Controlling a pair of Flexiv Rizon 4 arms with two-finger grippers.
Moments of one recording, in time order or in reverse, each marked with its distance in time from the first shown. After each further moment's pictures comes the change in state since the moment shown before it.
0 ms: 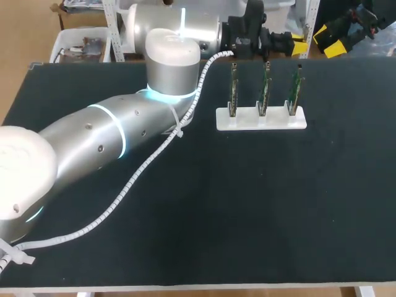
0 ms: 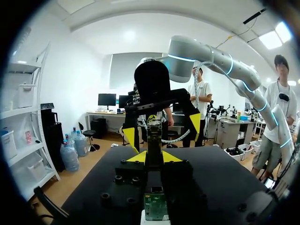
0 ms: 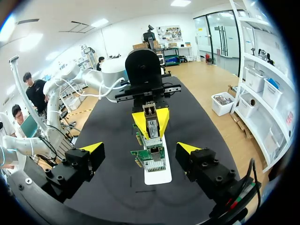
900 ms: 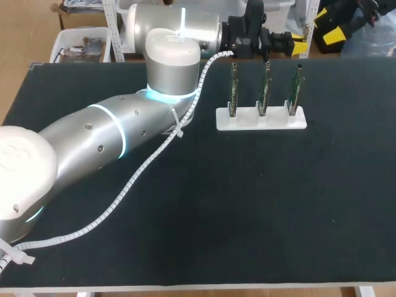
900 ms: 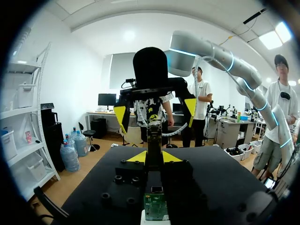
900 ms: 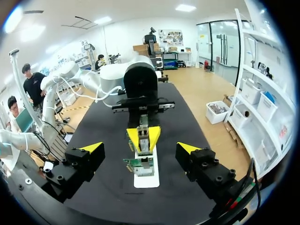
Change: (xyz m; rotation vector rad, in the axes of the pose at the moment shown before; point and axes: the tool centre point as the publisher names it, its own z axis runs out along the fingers) left arm 0.000 0.000 0.000 0.000 0.000 0.000; right arm -0.030 -0.010 -0.015 0.063 -0.002 -0.089
